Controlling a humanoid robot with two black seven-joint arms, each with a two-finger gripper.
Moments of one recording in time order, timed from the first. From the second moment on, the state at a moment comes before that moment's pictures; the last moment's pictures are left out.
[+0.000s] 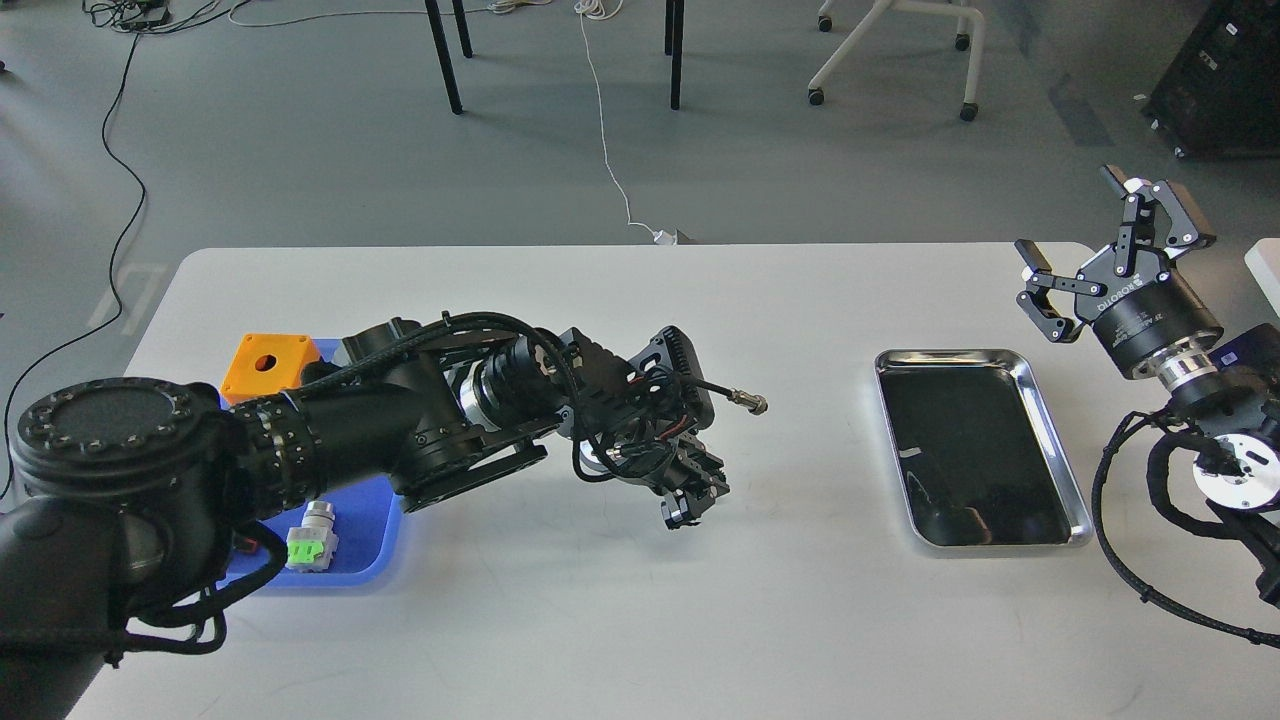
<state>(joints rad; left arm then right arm) -1.10 -0.04 -0.03 -0.83 2.18 -0.38 -0.49 0.57 -0.59 0.65 0.80 -0.05 0.49 0.49</state>
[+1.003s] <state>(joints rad) -1.14 -0.04 -0.18 -0.86 2.08 -0.37 -0.49 0.57 -0.59 0.65 0.80 -0.05 0.49 0.49</state>
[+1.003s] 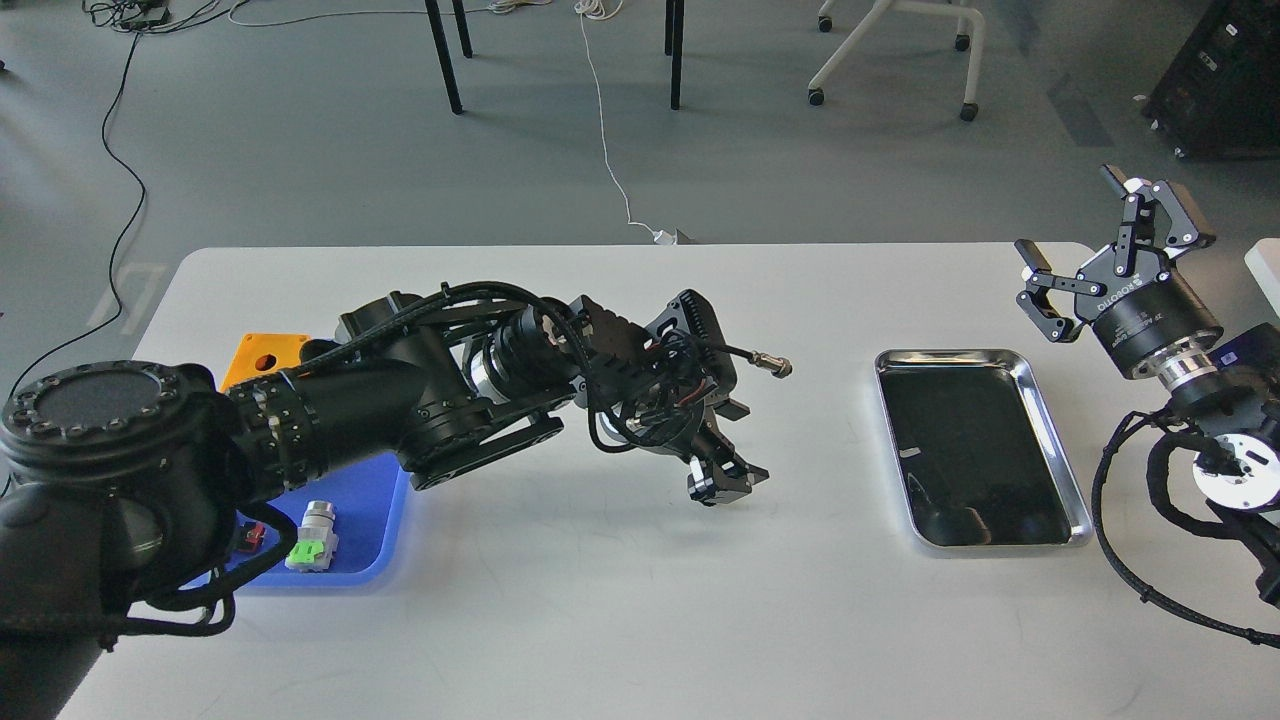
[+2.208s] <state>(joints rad) -0.39 0.43 -1.01 -1.05 0.61 -0.26 -0.49 0.75 -0.72 0.59 1.08 -0.87 0.49 0.49</state>
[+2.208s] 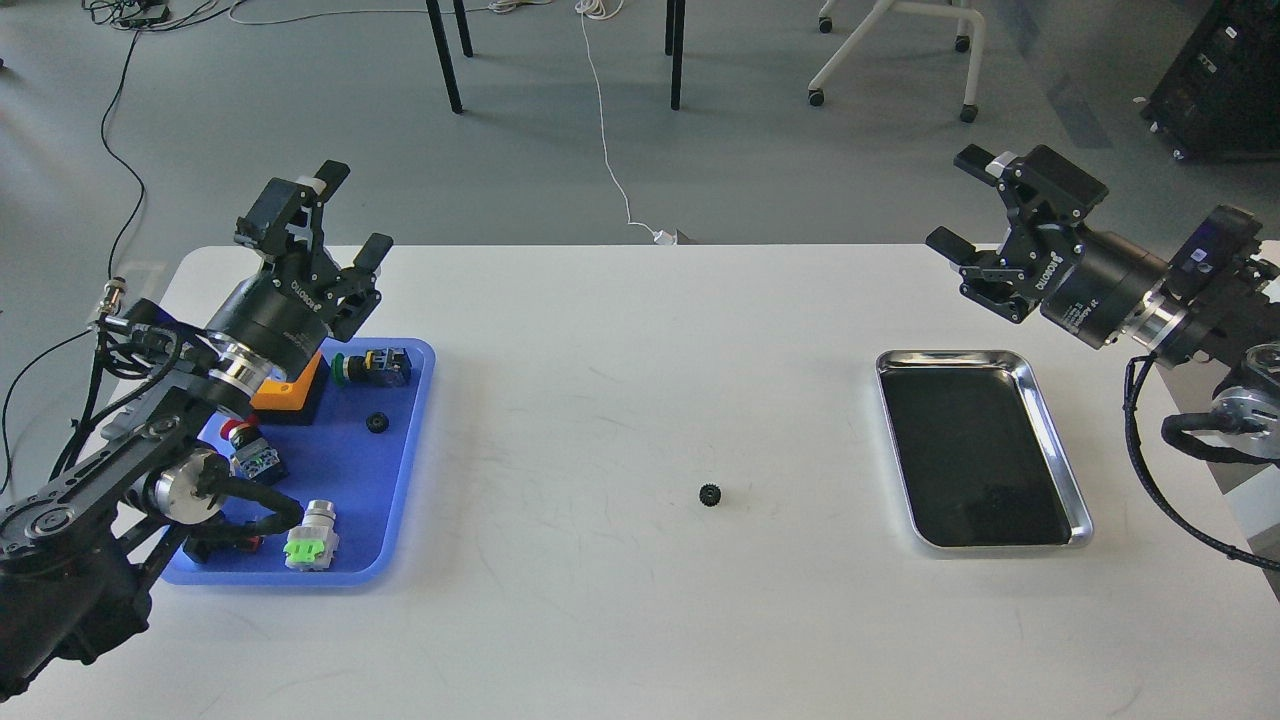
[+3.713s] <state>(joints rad) -0.37 0.43 -1.05 -1.05 0.51 -0.35 -0.49 1.25 -0.17 -0.20 1.01 -1.96 0.49 0.49</state>
